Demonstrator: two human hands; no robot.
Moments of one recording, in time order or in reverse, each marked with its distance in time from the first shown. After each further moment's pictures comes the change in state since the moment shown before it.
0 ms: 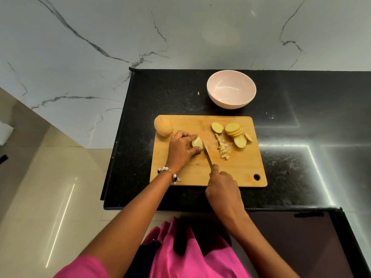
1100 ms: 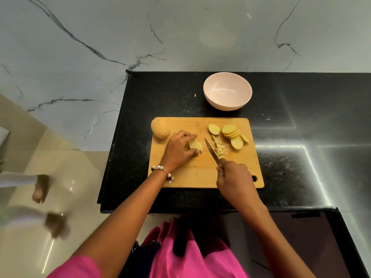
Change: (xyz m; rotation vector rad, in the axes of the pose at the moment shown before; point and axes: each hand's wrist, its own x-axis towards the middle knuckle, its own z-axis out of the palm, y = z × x) left_hand 0.011 -0.007 -0.003 0.128 -0.108 0.145; right_hand 0.012 0.021 -0.042 0.174 0.014 0.021
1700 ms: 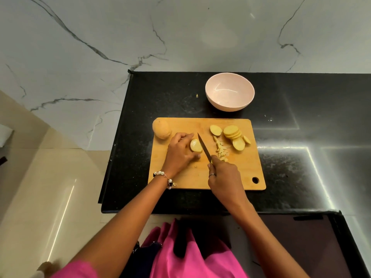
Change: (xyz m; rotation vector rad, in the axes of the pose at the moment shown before) left_hand -0.011 -0.001 0.008 -0.106 0.081 -0.078; right_hand 0.012 -0.010 0.022 0.093 0.083 -0.122
